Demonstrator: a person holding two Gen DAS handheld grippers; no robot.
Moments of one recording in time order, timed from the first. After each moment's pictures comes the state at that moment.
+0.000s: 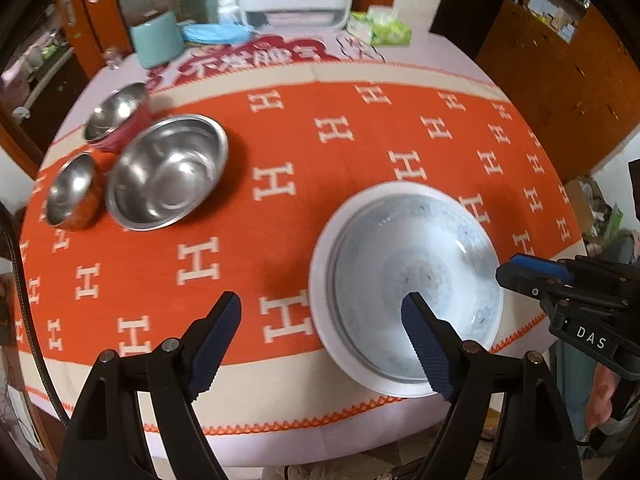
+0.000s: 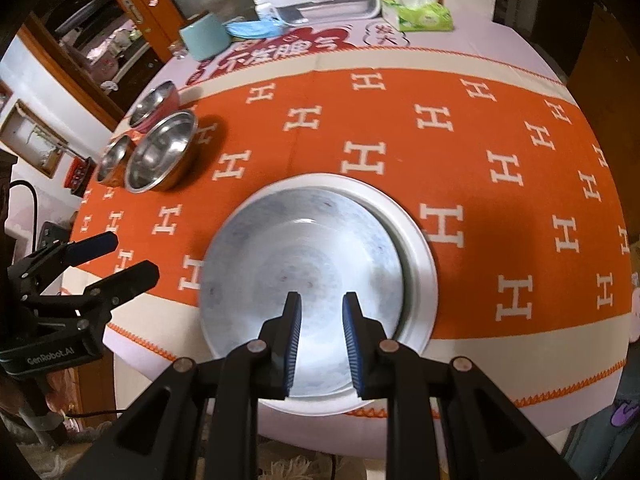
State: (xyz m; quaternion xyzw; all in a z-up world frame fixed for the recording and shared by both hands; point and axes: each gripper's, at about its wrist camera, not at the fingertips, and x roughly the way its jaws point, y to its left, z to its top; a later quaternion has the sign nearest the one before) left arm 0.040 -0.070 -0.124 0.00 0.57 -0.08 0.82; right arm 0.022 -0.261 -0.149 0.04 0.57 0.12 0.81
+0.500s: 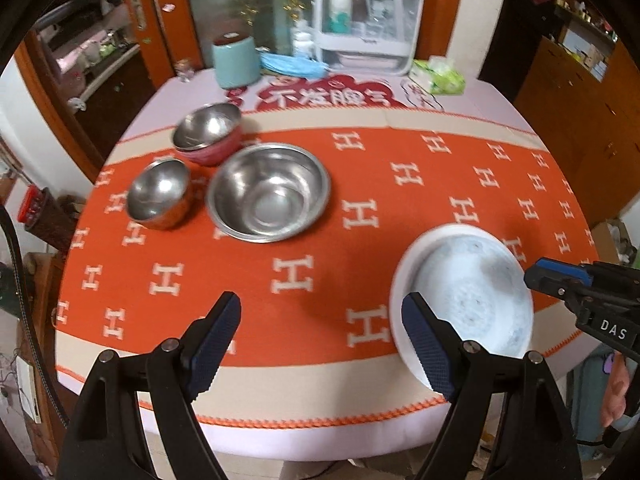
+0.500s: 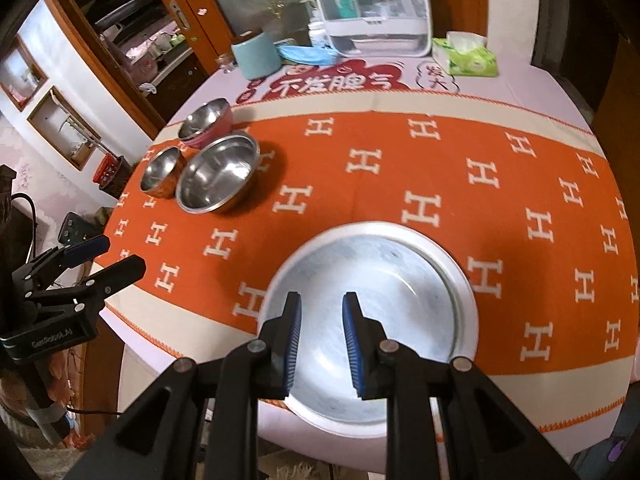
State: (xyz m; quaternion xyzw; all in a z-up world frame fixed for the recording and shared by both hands) left arm 0.024 -0.001 -0.081 -0.01 0.52 0.00 0.86; right arm 0.029 -0.215 -0.112 0.03 0.53 0.18 0.83
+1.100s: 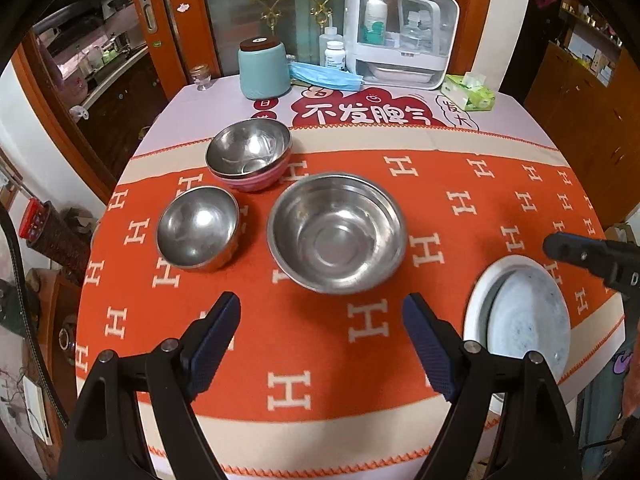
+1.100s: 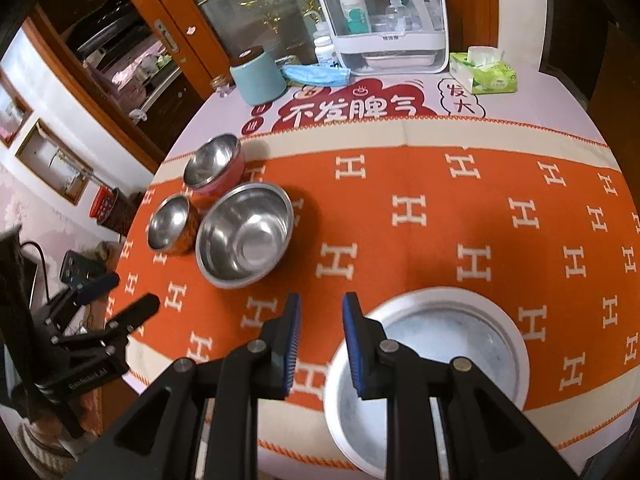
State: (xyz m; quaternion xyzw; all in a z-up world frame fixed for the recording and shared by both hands) left arm 0.079 0.081 -0.091 0.00 0.51 0.00 0.86; right arm 0.091 -0.144 -0.094 0.07 0.52 0.15 0.84
